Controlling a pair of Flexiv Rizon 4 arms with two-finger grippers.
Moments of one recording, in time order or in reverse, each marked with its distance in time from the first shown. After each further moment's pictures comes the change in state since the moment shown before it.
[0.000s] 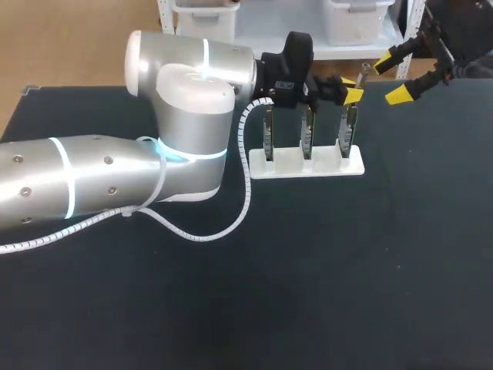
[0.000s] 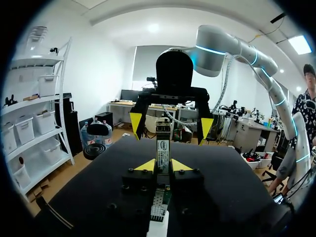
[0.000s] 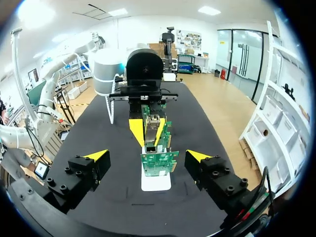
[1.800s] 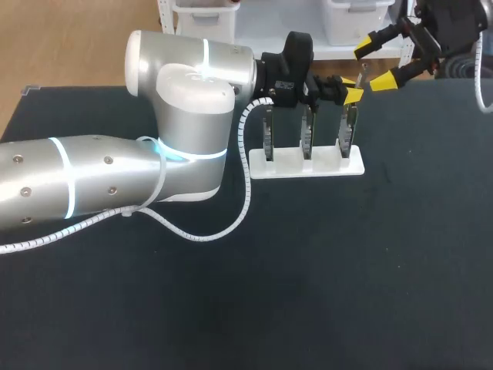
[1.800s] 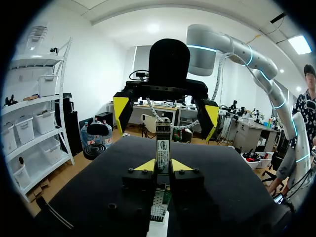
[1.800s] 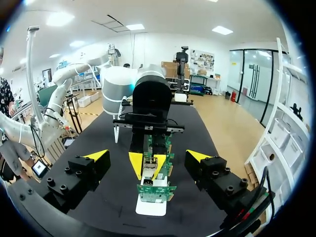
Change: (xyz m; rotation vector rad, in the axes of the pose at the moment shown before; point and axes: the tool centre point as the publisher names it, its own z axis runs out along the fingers) left arm 0.000 0.000 0.000 0.000 0.000 0.000; right arm -0.041 -0.002 0.017 -0.092 -0.160 -0.102
